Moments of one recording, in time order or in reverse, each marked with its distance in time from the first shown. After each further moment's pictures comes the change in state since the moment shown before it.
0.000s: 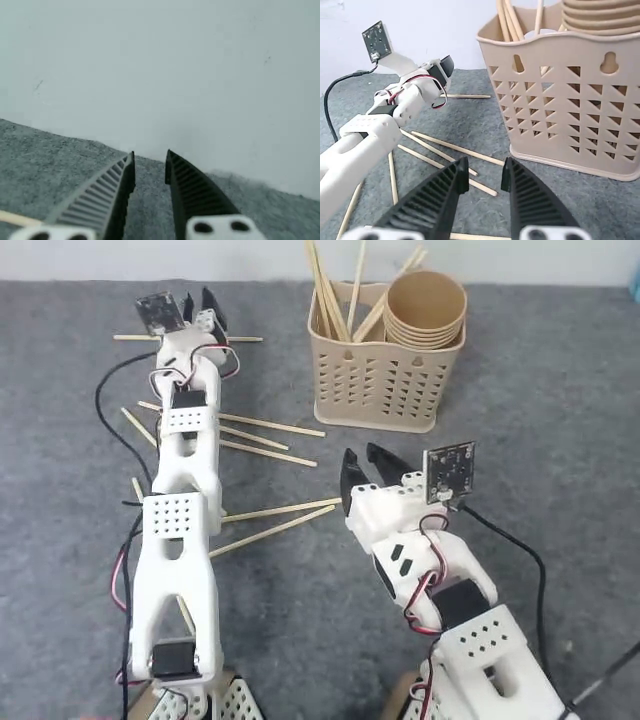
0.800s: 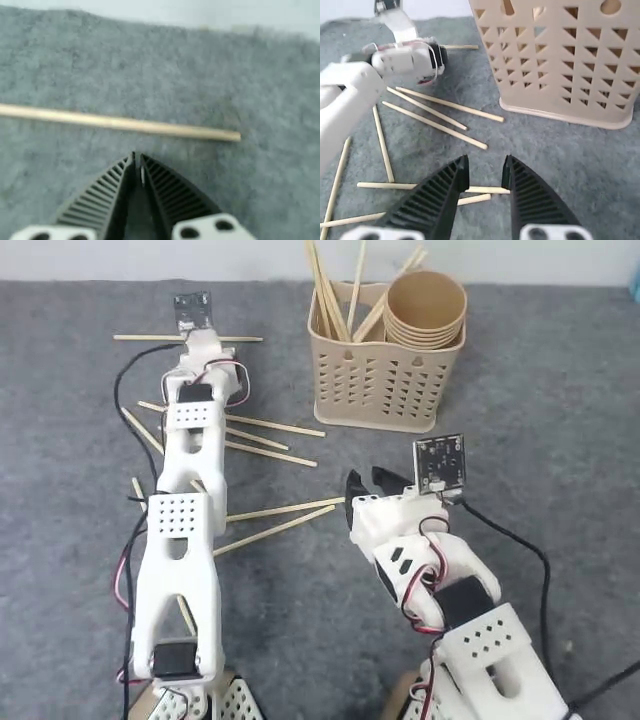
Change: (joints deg) left arm 1.6 0.0 -4.0 36.0 -9.1; right arm -0.4 0.0 -4.9 16.7 0.0
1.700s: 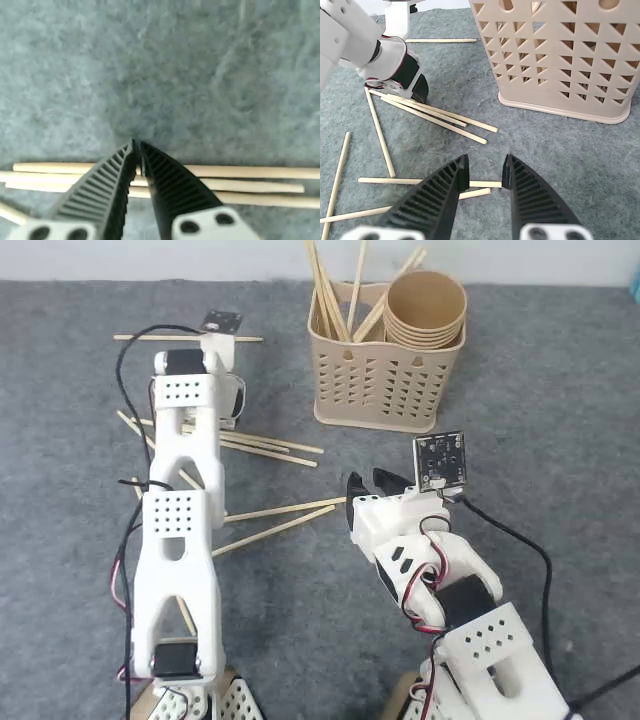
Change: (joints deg) left arm 1.1 -9.9 -6.4 59.7 -14.9; right arm 0.0 0.0 -1.1 1.8 0.0
